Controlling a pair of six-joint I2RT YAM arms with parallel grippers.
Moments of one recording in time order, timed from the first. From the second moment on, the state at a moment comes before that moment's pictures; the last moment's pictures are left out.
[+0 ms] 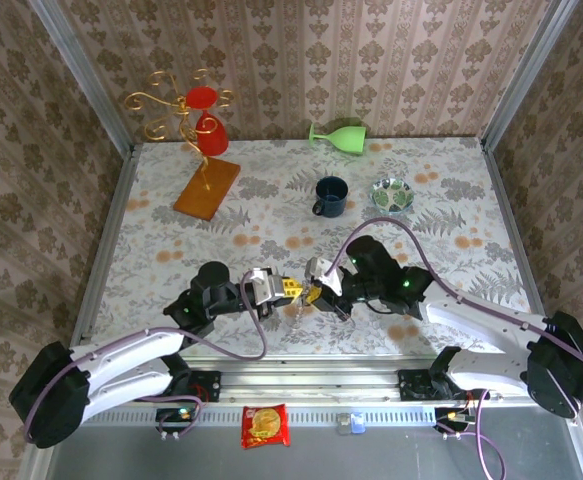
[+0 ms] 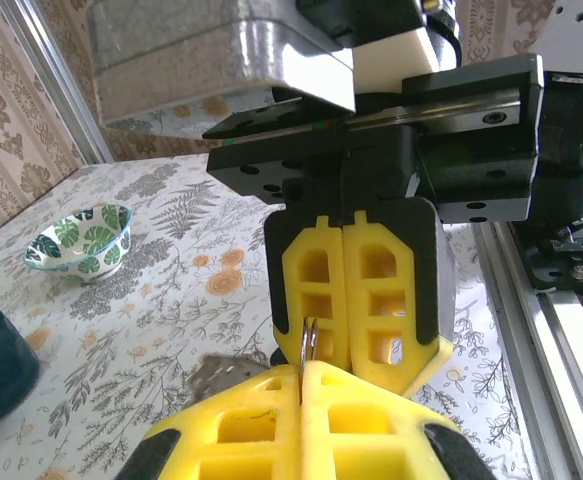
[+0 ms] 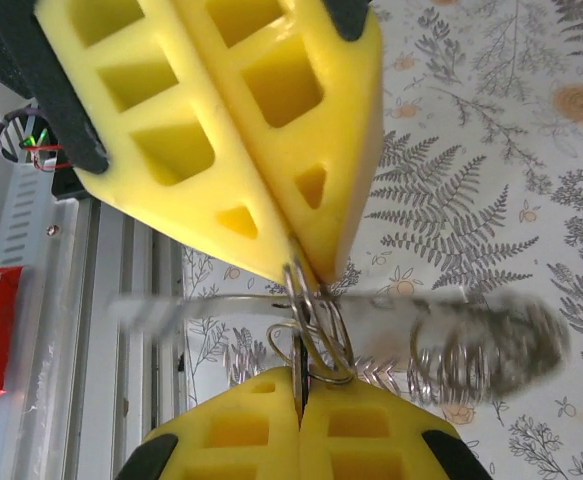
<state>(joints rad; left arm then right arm) -0.85 0.96 0.33 0.47 0.58 0.28 0.78 1.16 0.71 -0.25 -0.50 -0.28</state>
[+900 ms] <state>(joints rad) -0.86 0.98 0.32 0.53 0.60 0.28 0.76 1.02 0.65 -0.16 -0.48 -0.28</state>
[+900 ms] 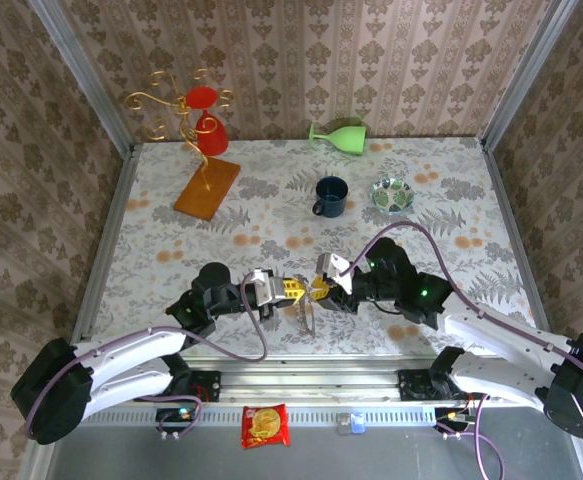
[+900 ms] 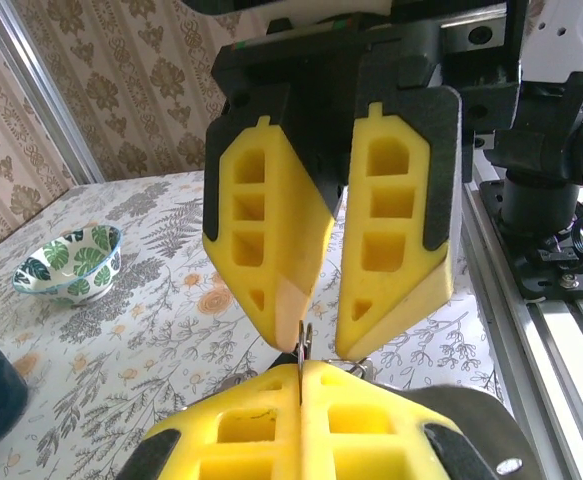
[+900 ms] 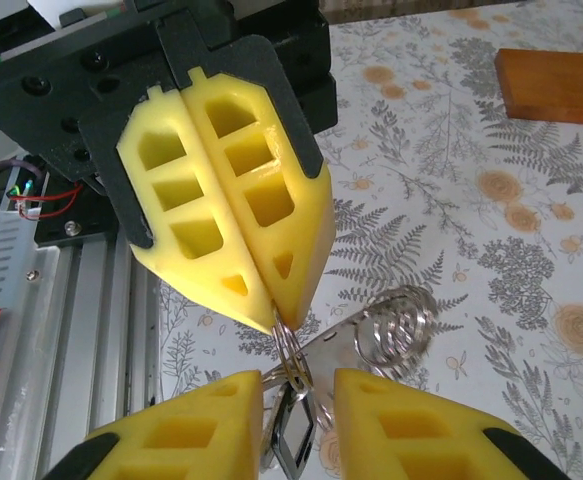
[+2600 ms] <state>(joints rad) -0.86 0.97 0.41 0.26 0.59 0.42 0.72 1.03 0.76 -0.35 -0.51 -0.45</state>
